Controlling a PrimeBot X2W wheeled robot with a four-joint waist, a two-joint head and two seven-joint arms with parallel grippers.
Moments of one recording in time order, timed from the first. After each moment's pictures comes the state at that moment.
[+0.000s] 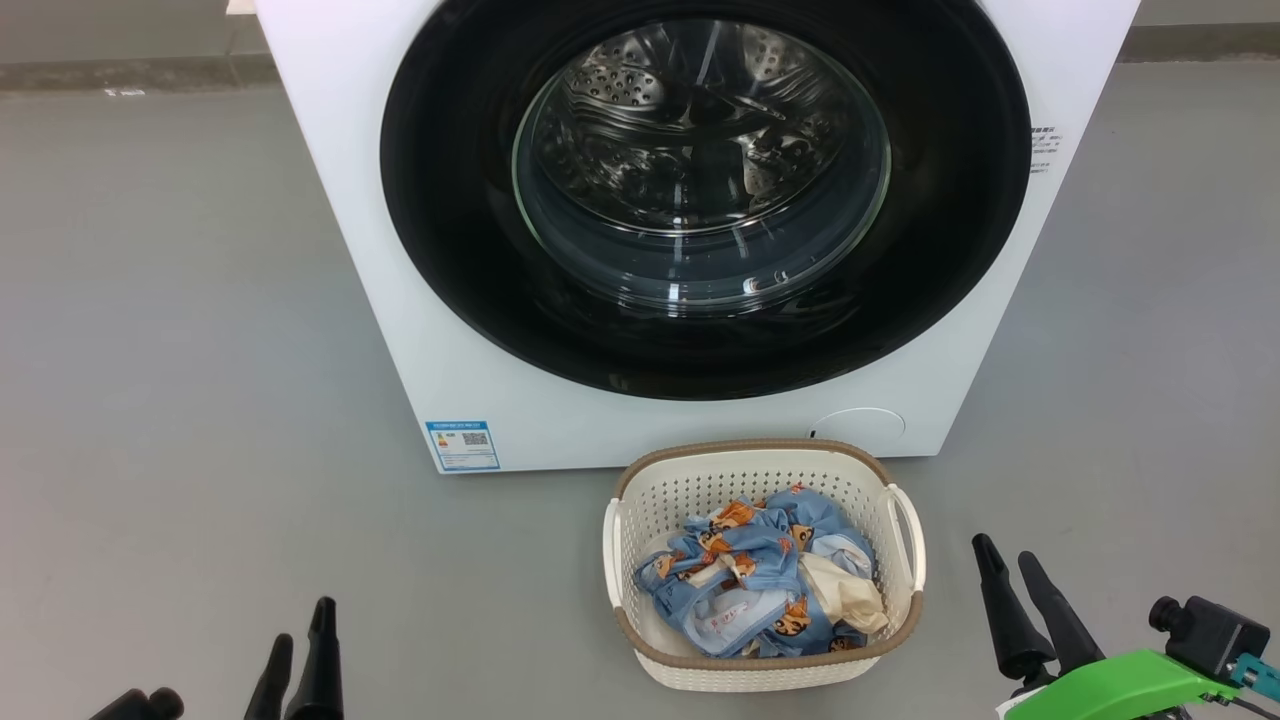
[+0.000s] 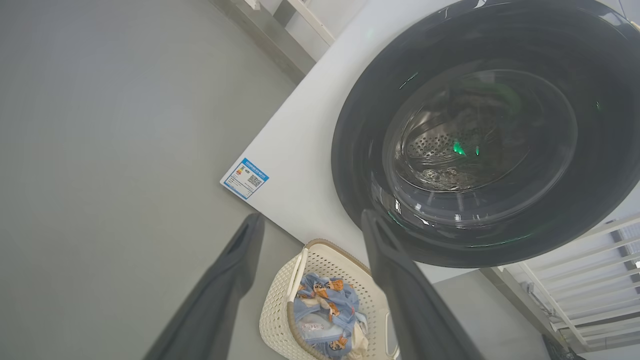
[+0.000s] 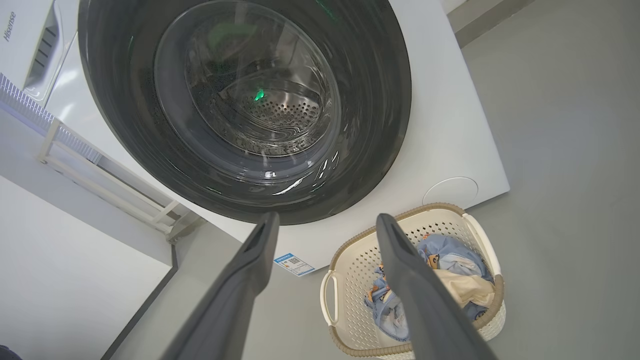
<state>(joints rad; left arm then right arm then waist) 0.02 0.02 0.02 0.24 -0.85 -0.12 -0.07 0.00 -0.08 -0.01 0.21 0.76 0.13 -0.07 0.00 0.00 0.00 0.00</state>
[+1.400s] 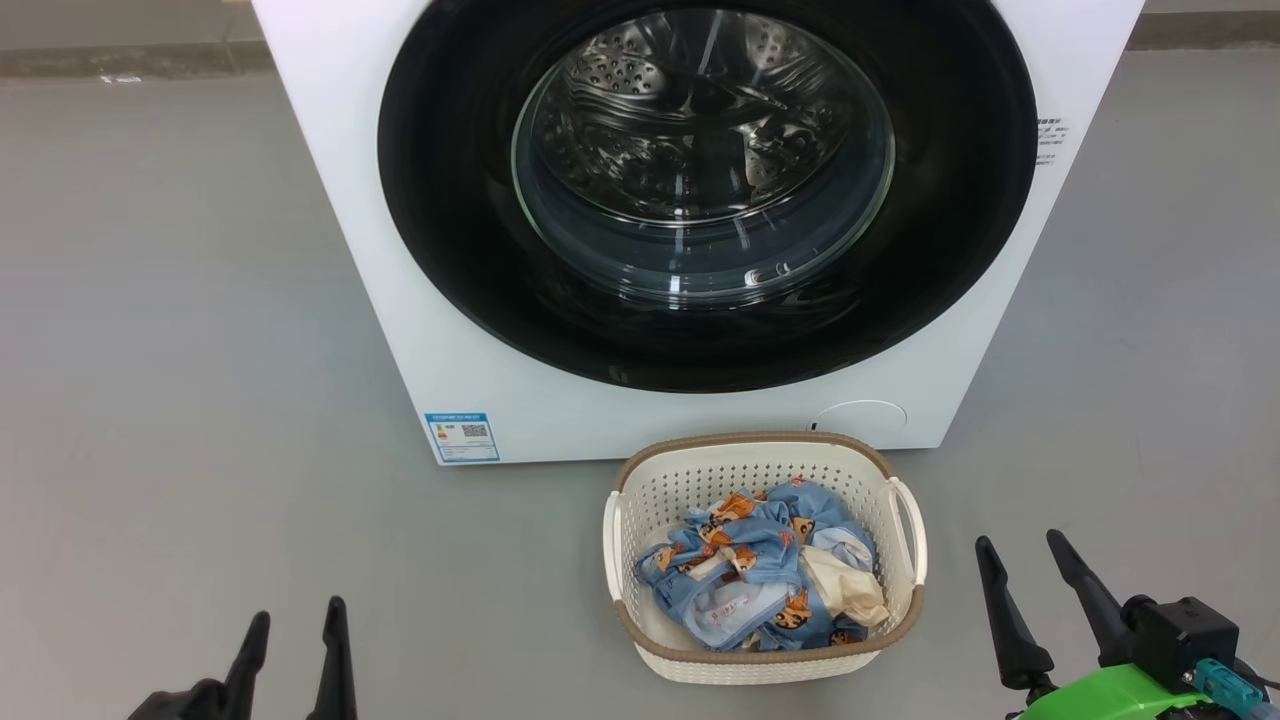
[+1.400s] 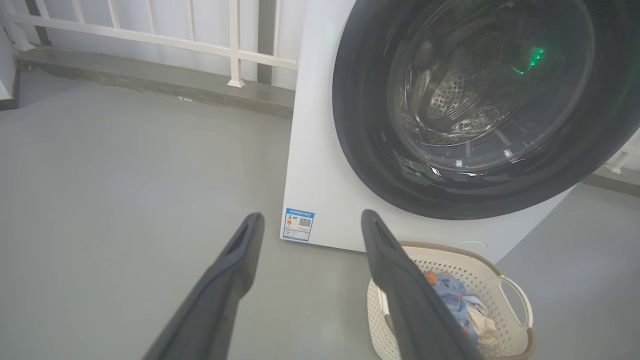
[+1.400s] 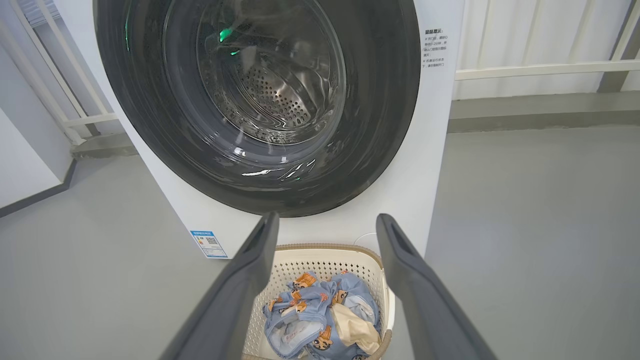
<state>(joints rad) 0.07 0.03 0.01 0.17 -0.32 -0.11 -0.19 0.03 -0.08 -0.05 0.16 0.22 0.13 -0.19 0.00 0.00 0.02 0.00</state>
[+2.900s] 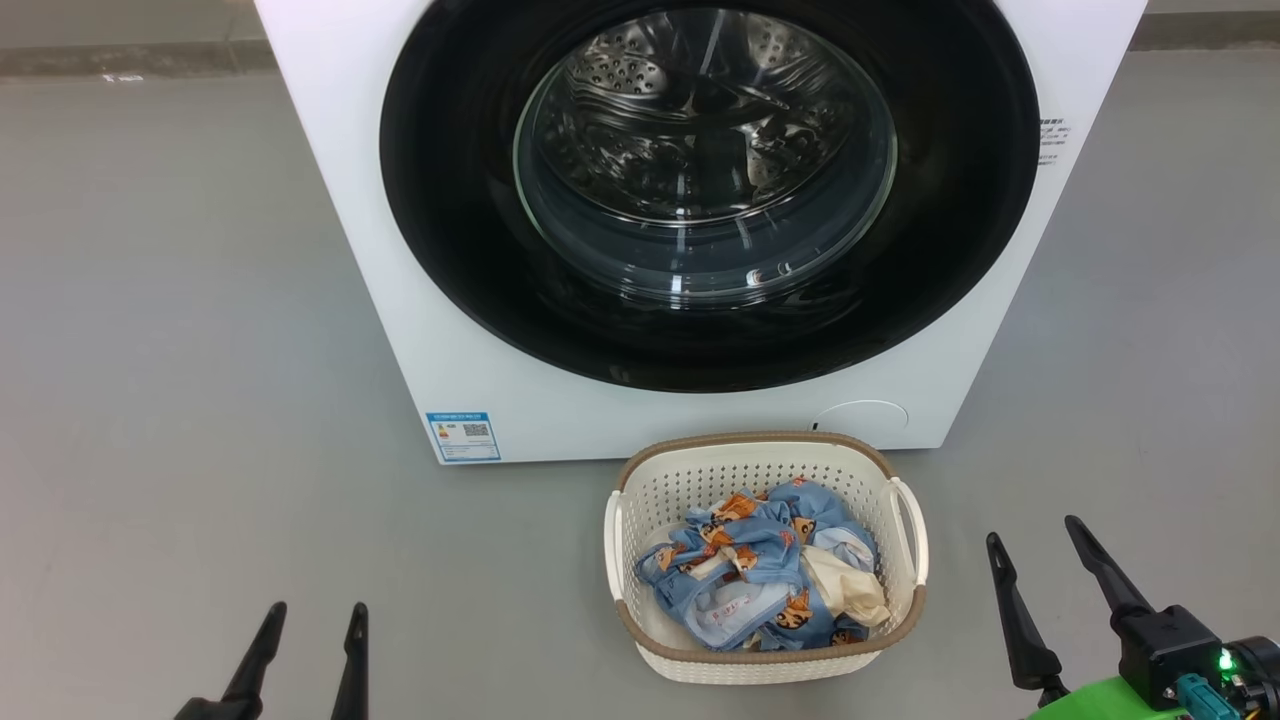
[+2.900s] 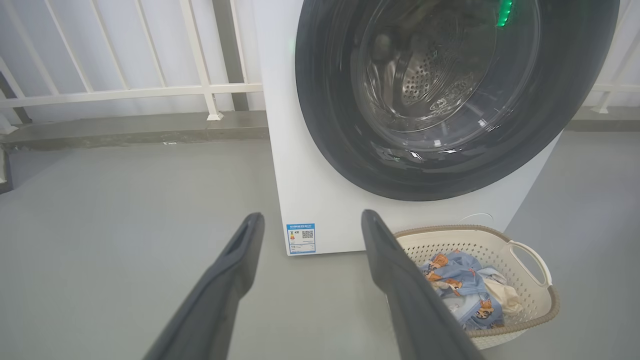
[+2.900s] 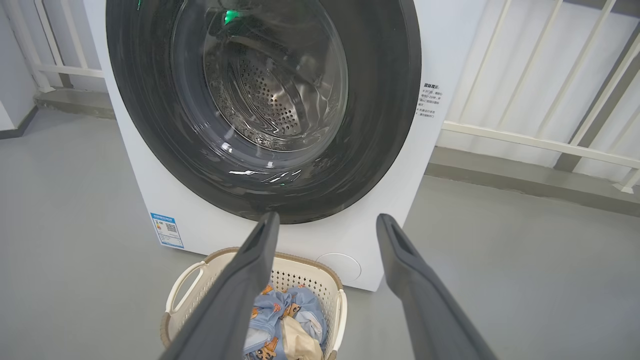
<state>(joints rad) 0.09 0.04 0.02 0.15 -0.10 -0.10 -0.25 0.04 -0.06 -0.10 0.10 -0.05 0.13 -0.25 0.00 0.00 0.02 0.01</state>
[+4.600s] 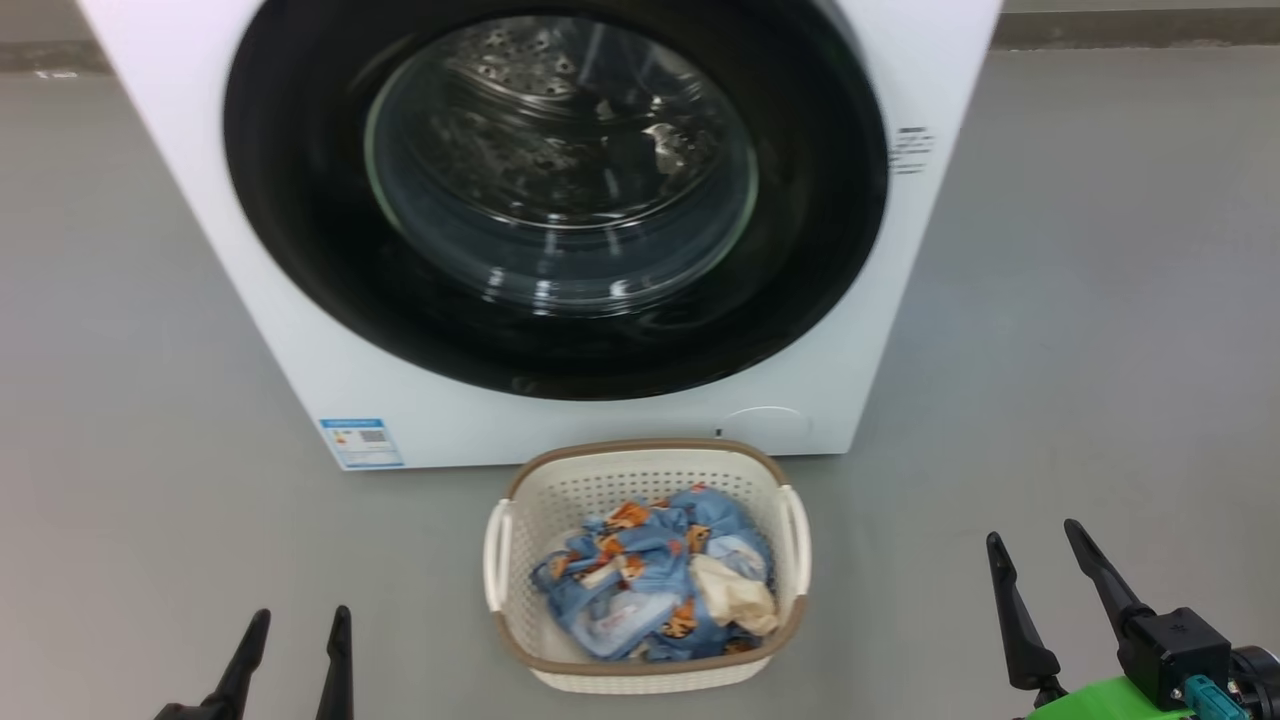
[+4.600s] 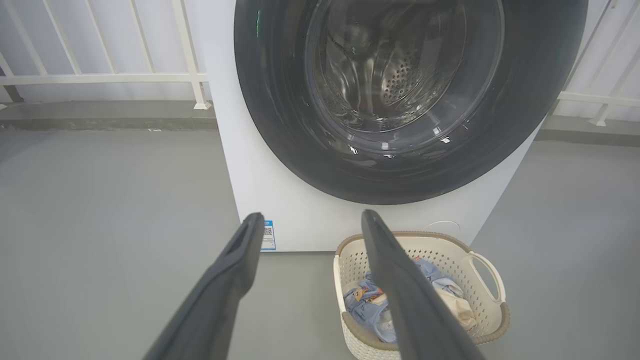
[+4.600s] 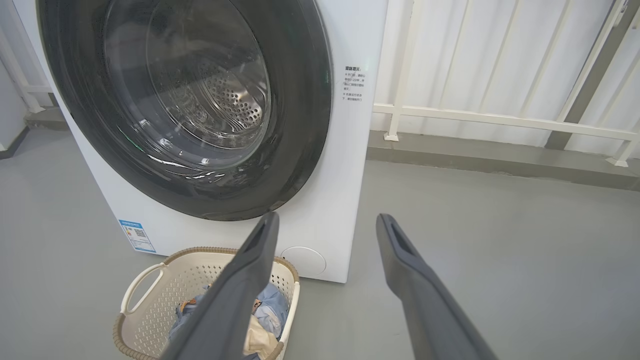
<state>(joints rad) 0.09 0.04 0.04 0.17 -0.15 -0.11 -0.25 0.04 -0.04 -0.11 0.11 0.00 0.13 -0.25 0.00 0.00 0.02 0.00</state>
